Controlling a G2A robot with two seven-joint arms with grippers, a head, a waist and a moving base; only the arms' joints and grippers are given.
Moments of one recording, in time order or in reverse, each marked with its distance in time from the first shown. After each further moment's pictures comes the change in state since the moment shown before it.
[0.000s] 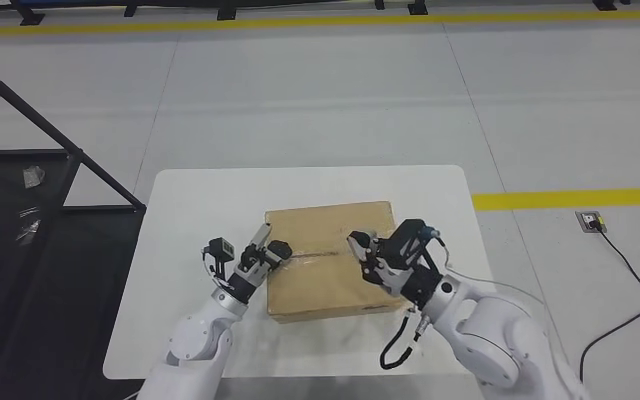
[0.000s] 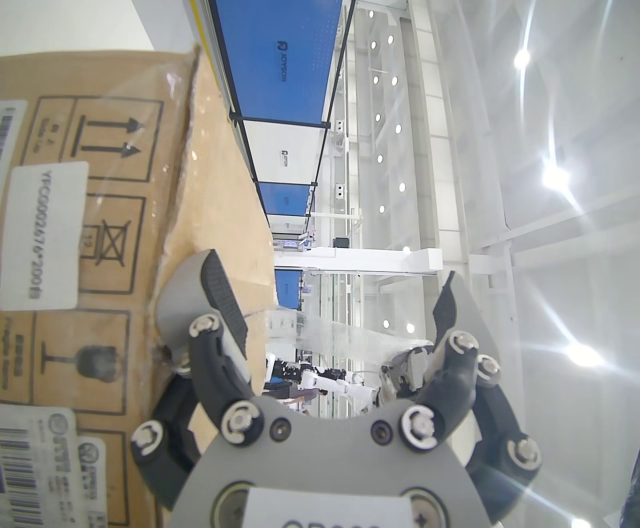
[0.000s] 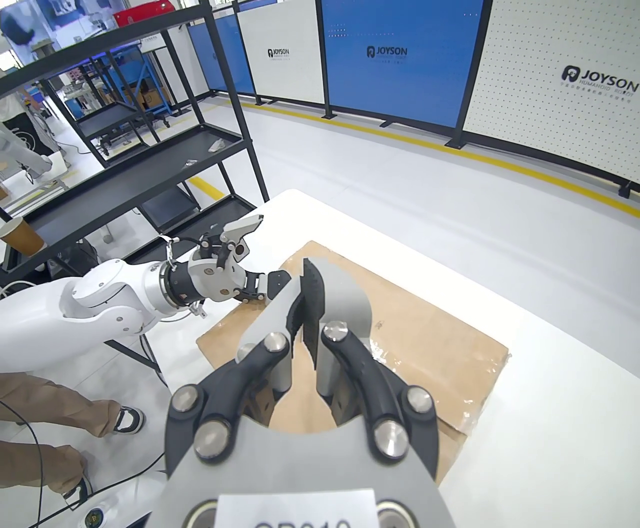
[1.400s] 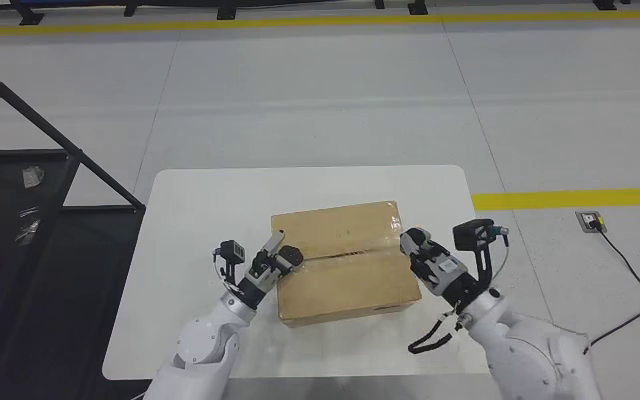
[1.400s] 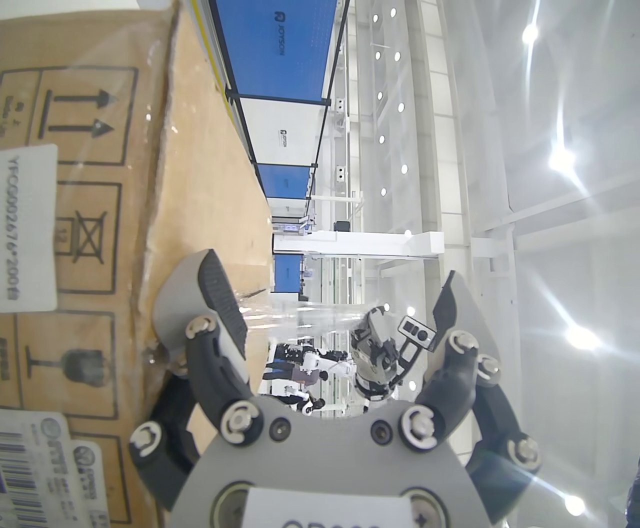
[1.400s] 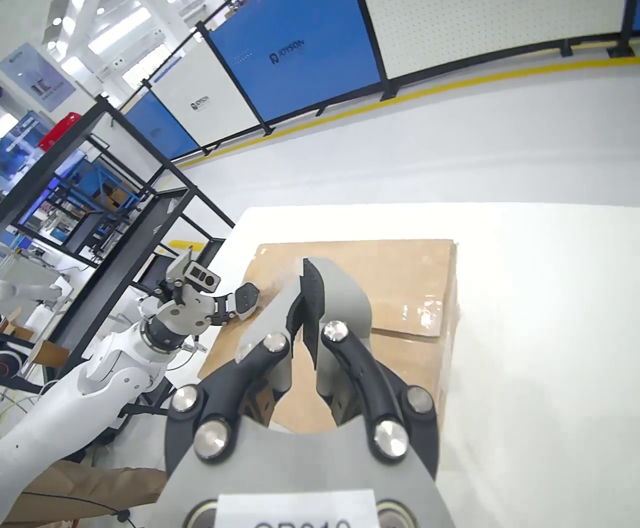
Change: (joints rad) left arm 0.007 -0.001 0.039 -0.020 0.019 -0.016 -0.016; right arm -0.189 -0.001 0.215 -0.019 0.267 0.252 0.028
